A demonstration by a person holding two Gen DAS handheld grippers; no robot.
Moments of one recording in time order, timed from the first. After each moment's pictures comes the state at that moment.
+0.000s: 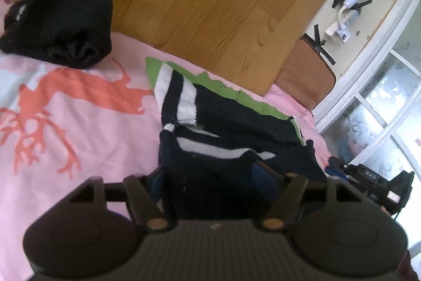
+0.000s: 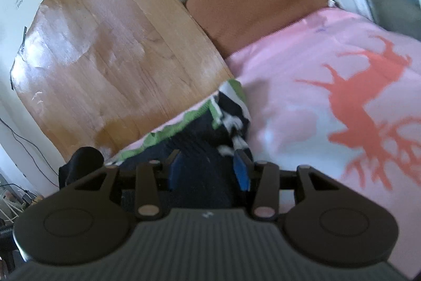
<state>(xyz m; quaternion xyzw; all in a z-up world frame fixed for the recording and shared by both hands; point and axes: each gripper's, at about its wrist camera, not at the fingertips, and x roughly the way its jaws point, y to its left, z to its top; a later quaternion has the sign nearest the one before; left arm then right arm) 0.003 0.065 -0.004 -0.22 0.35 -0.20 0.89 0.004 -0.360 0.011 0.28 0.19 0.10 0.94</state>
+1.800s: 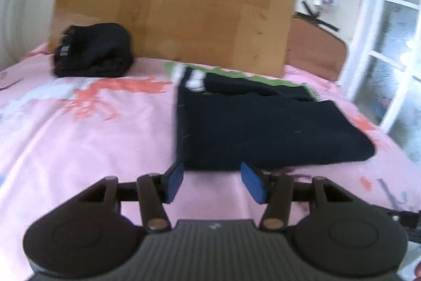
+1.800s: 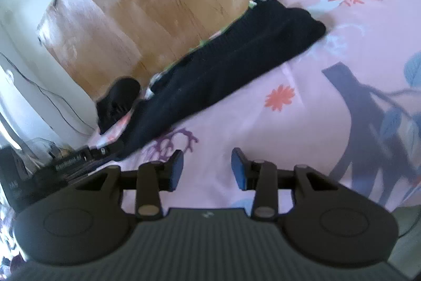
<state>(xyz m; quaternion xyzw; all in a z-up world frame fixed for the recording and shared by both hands) -0.131 0.024 -0.002 -0.07 0.30 -0.10 0.95 -0.162 -0.259 -0.029 0.30 0.25 0.12 0.91</state>
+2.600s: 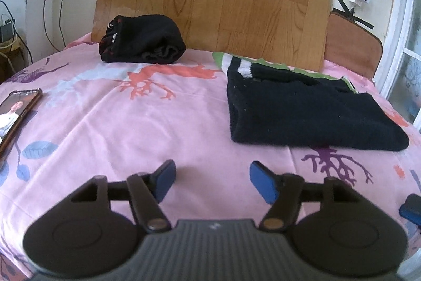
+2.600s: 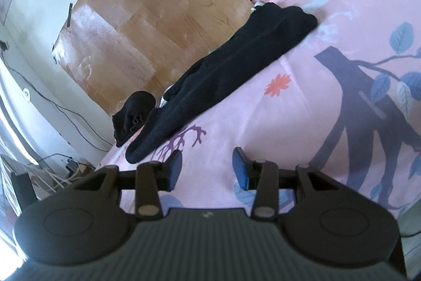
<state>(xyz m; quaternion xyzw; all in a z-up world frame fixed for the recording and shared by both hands) -0.152 0.046 -0.012 -0.06 0.31 -0.02 0.95 -0.185 -0.262 -0.042 0.33 0.21 0.14 0.91</state>
